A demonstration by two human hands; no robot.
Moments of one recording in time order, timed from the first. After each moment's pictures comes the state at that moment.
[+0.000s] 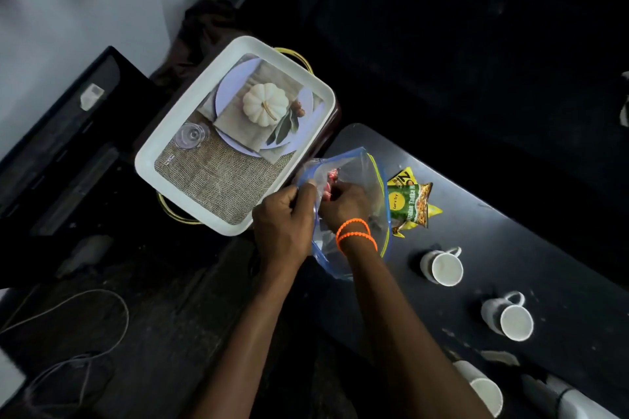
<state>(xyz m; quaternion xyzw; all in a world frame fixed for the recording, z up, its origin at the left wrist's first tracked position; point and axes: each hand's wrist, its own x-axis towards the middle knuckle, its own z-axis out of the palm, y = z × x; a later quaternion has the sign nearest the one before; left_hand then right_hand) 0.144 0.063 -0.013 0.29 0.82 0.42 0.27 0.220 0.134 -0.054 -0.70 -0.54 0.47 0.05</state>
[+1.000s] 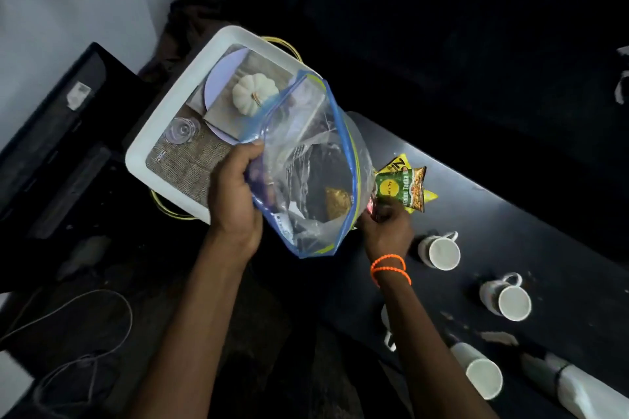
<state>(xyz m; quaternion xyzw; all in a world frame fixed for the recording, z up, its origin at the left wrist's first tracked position) 0.103 0.082 0.027 -0.01 0.57 0.65 0.51 0.305 0.095 -0.086 -0.78 -0.44 0.39 0.21</state>
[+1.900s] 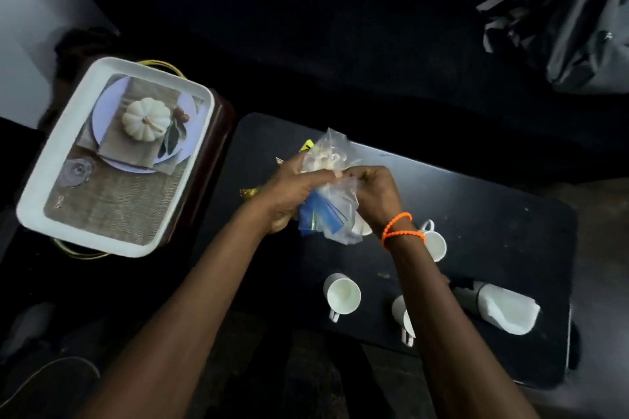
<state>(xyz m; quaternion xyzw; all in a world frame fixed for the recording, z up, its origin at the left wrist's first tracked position) 0.274 0.137 -0.006 0.27 0.56 0.29 0.73 0.436 0.135 -0.013 -0.67 -0.45 0.52 0.25</state>
